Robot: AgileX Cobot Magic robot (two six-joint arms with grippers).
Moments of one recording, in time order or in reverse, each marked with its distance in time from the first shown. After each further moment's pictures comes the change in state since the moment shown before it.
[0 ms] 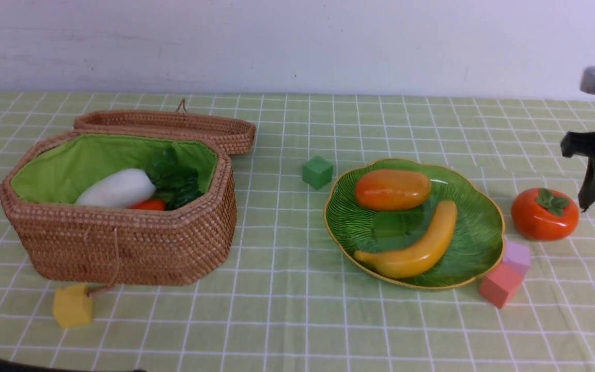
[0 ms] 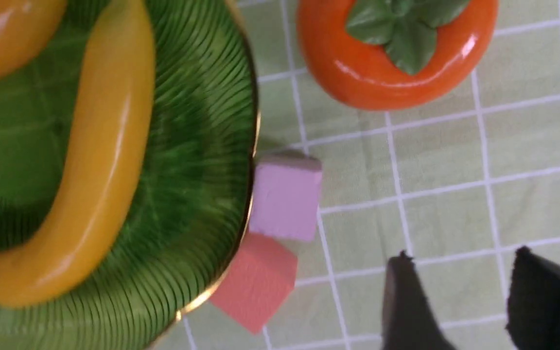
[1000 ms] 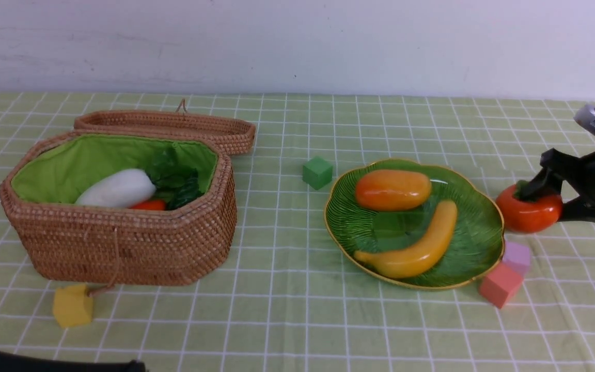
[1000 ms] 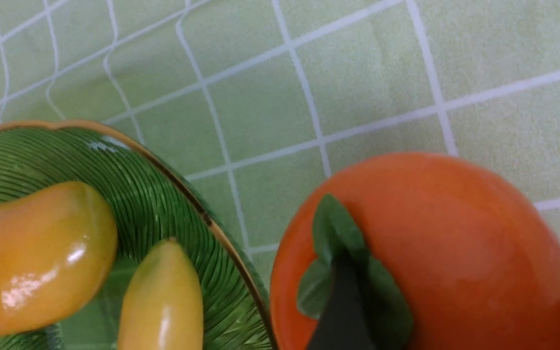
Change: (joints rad) right arm -0.127 0.296 -0.002 0.519 -0.328 -0.446; left arm 0.000 0.000 0.000 0.017 -0.013 -0.068
